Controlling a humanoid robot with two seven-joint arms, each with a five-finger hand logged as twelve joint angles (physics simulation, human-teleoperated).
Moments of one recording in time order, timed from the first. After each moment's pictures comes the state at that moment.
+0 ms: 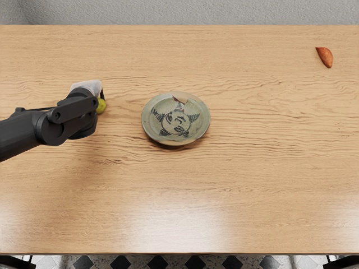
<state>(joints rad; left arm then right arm) -1.22 0.16 0.16 -0.69 1.06 0.10 0.60 -0.07 0.00 -0.10 0.15 0.06 0.12 -0.23</state>
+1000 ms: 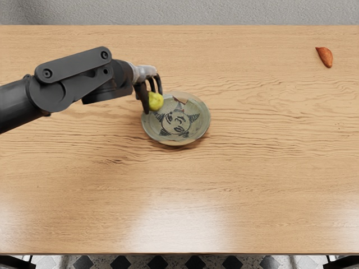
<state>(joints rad) -1.37 0.18 -0.11 -0.96 0.92 -0.19 0.60 -0.07 0.00 -0.10 0.15 0.06 0.12 -0.23</state>
